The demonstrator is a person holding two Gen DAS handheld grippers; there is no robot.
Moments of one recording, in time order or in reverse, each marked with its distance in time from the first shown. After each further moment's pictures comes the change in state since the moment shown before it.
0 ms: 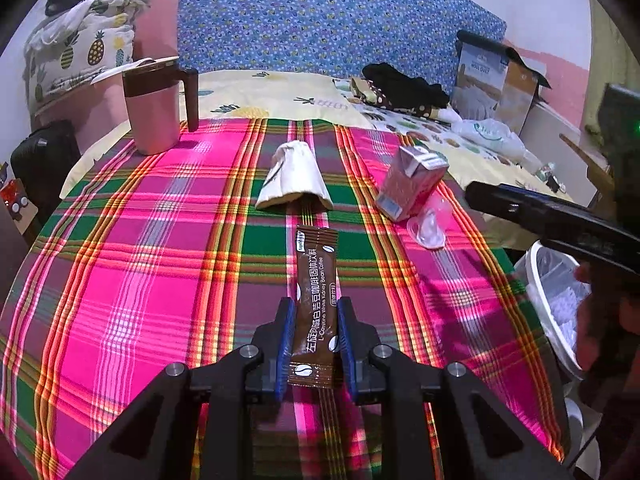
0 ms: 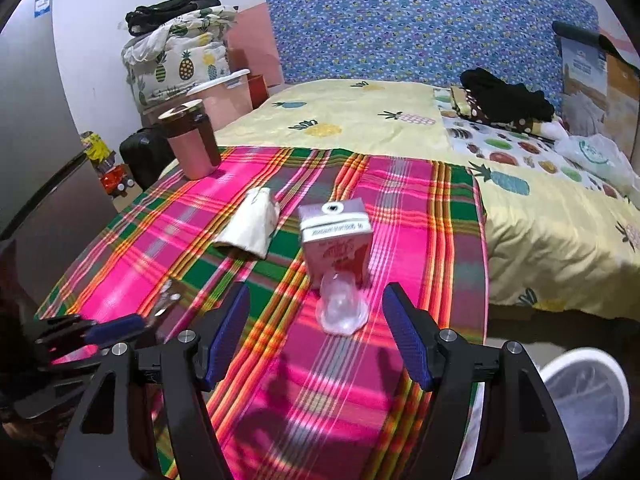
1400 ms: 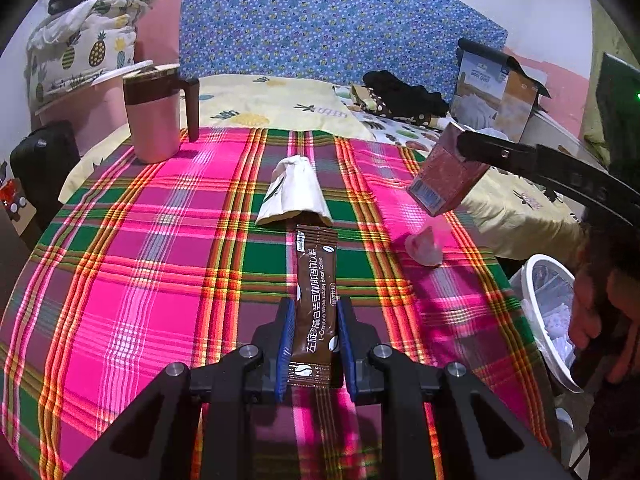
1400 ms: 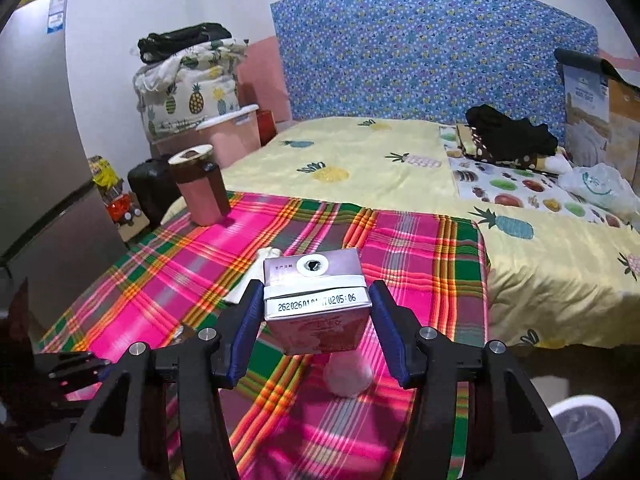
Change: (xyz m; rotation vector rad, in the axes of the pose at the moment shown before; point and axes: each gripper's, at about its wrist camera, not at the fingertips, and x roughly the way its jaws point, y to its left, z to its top) left arm -0.007 -0.003 0.008 -0.011 -0.021 -0.011; right arm -0.023 0.008 0.026 -0.011 -0.127 0.028
